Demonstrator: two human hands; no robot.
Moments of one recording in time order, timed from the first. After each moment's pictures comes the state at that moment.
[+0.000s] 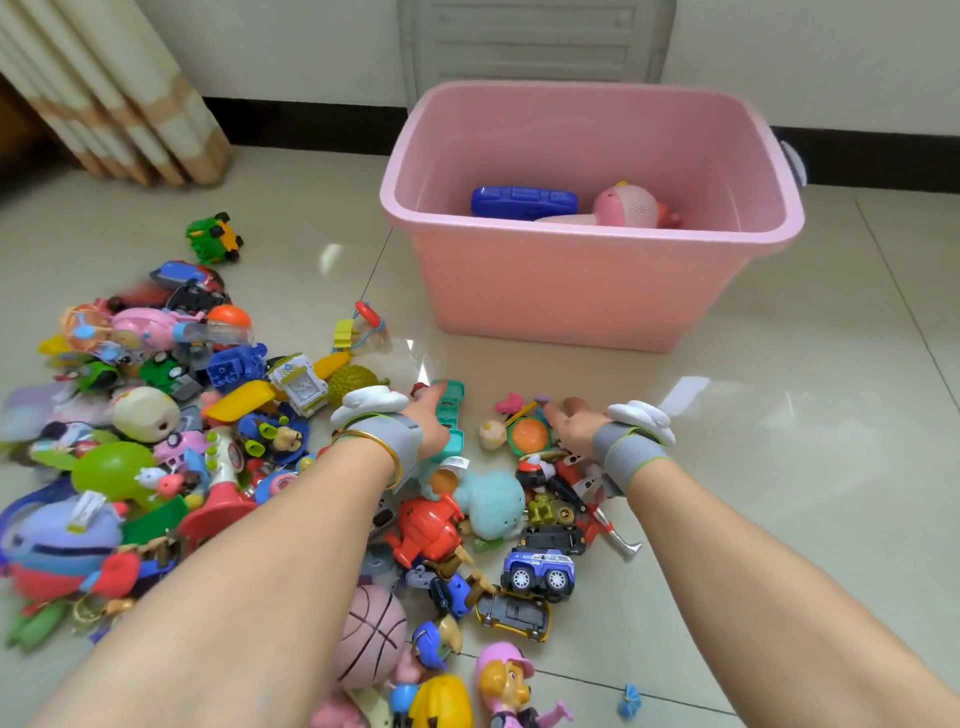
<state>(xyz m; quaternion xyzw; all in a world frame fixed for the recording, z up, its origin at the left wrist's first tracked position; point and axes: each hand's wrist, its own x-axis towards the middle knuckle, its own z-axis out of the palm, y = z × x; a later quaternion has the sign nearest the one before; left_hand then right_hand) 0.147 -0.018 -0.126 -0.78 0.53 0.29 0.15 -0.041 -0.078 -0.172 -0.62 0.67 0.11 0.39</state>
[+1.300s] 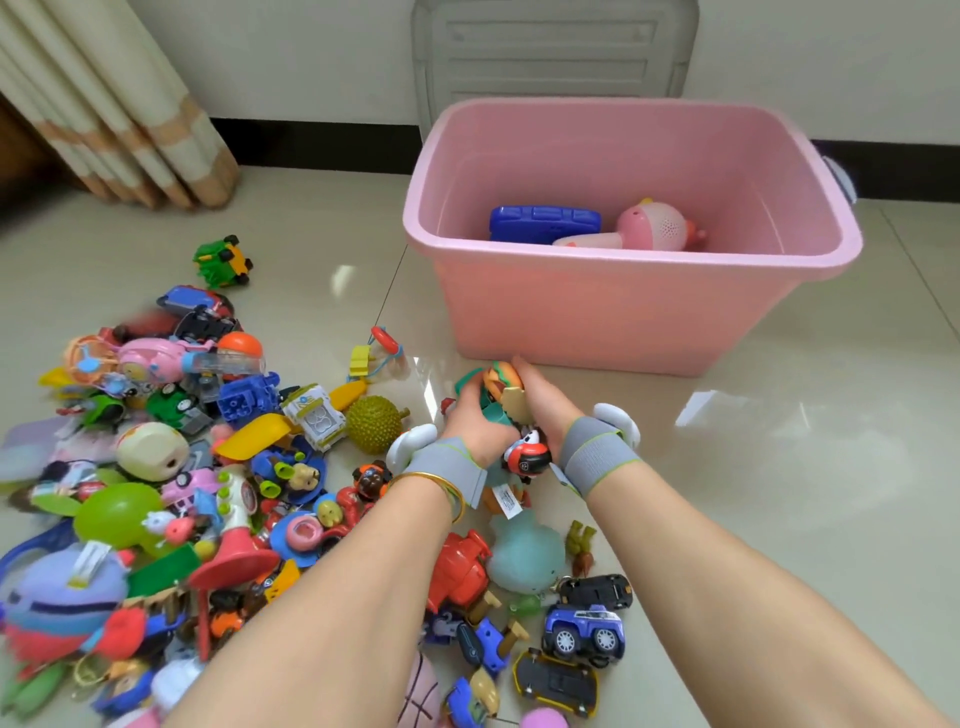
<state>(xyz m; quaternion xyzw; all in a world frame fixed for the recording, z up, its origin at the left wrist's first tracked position) 0.136 -0.046 -0.140 -0.75 0.36 0.49 -0.25 0.049 -0.096 -0.152 -0.32 0.56 -0.22 0.73</state>
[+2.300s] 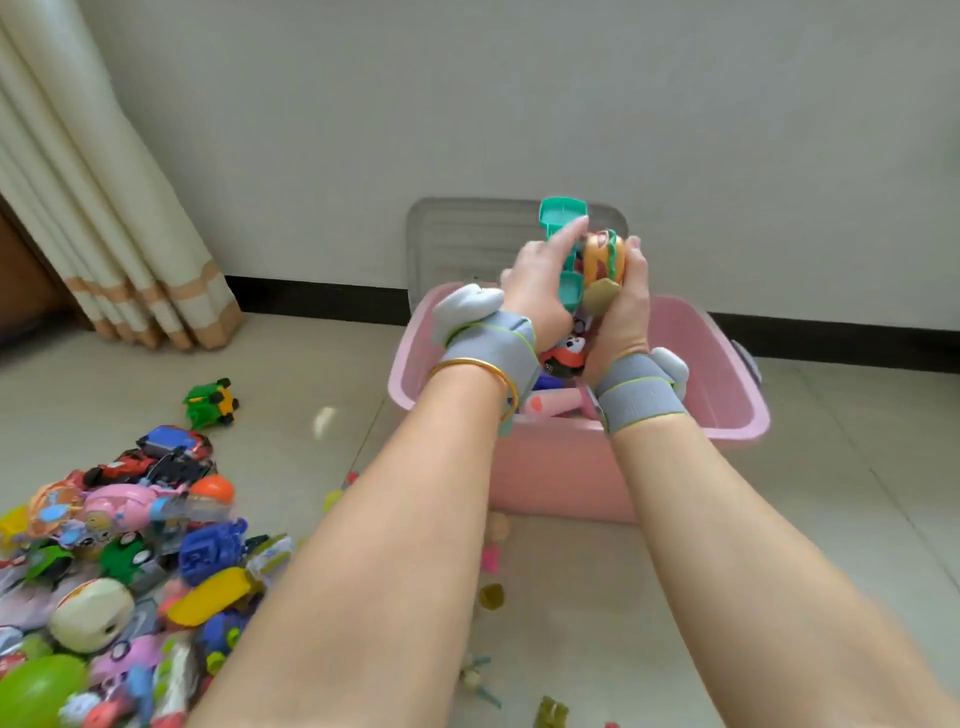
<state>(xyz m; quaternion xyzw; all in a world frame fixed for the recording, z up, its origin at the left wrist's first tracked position) 0.091 -0.192 0.067 -0.63 0.67 0.21 -0.34 0.012 -0.204 0.052 -0.27 0.24 -0.61 0.71</state>
